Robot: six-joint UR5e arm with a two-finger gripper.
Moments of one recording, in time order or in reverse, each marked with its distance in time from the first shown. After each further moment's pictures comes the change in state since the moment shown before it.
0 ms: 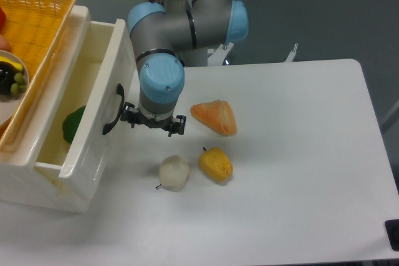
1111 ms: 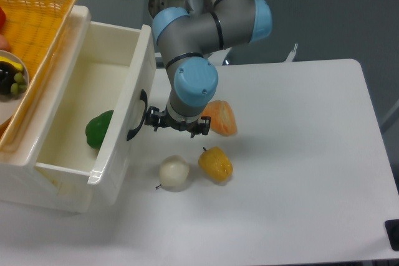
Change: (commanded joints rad) arm 0.092 -0.018 -0.002 -0.002 0.003 0.021
